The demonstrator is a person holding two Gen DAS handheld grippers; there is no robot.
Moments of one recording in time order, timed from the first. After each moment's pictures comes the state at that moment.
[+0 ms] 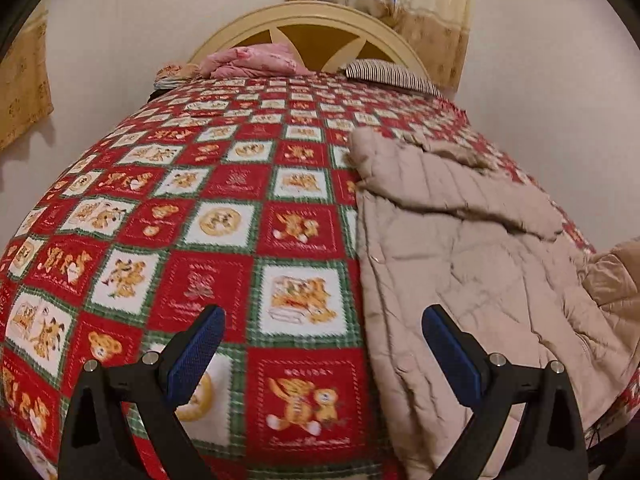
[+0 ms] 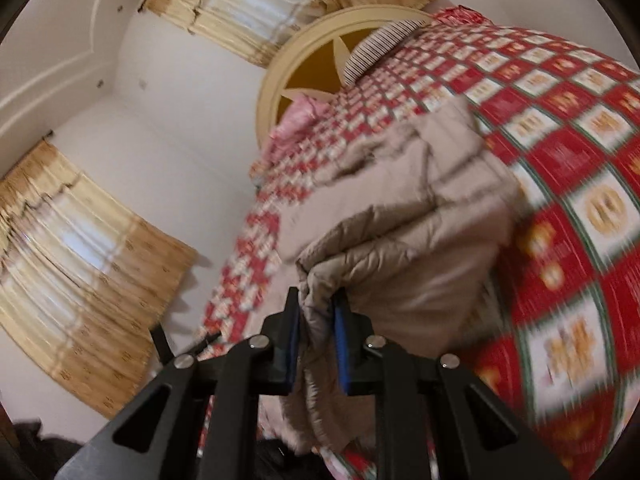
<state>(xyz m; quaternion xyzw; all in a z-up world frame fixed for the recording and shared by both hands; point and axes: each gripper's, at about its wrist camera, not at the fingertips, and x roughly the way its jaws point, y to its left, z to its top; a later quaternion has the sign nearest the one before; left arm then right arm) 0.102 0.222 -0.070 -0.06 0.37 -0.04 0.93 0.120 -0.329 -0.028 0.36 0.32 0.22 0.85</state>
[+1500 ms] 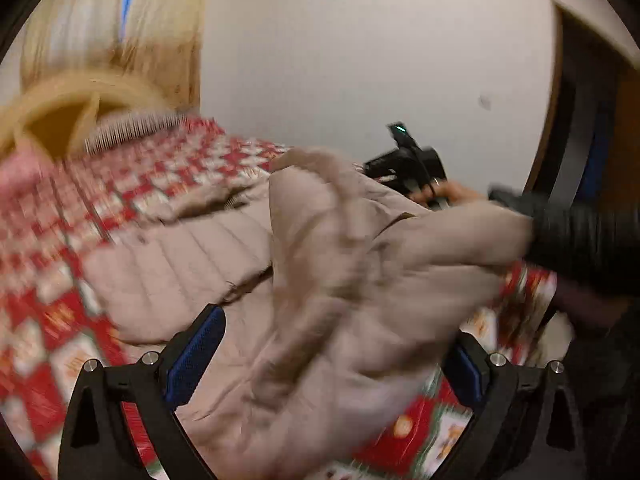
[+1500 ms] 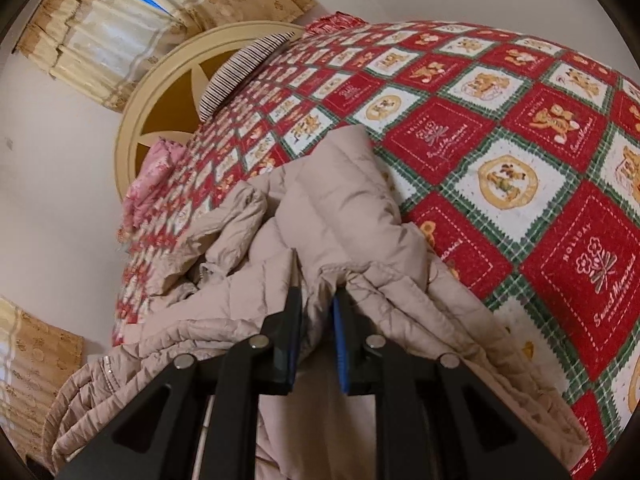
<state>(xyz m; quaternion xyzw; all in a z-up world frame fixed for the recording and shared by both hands) 0.186 0.107 -0.034 0.05 0.30 -0.49 0.82 0.300 -0.376 -0.105 0.37 0.37 -0.03 0.85</state>
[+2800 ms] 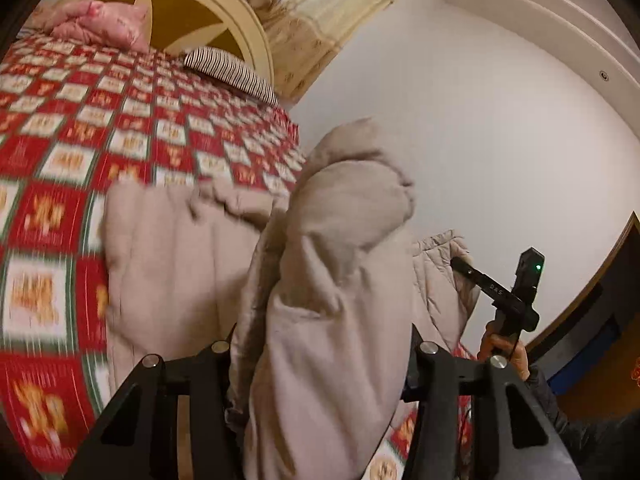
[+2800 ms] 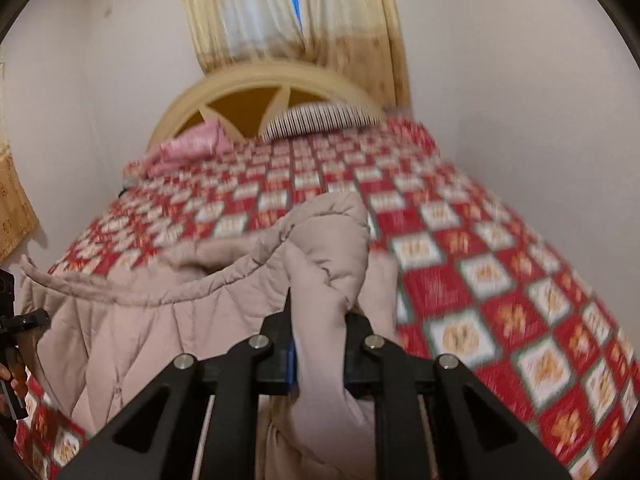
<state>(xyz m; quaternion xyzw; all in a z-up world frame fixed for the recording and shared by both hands) 0.283 0.139 -0.034 -0.24 0.33 -0.38 0.83 0.277 -0.312 0.013 0.06 0.27 -0.02 0.96</state>
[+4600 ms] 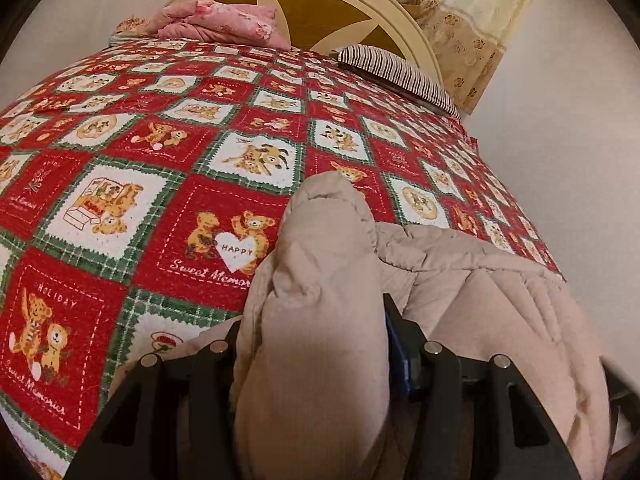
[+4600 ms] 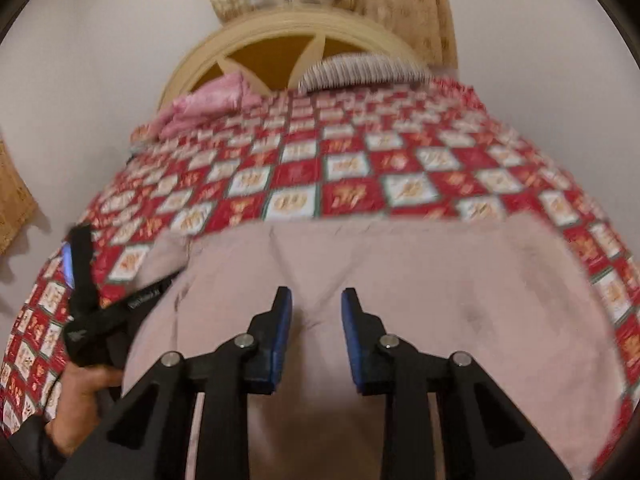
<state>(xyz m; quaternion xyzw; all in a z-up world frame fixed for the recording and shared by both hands) 0.480 0.109 -0.158 -0.17 0.39 -0.07 0.90 0.451 -0.167 -0.093 0.07 0.39 0.00 0.92</state>
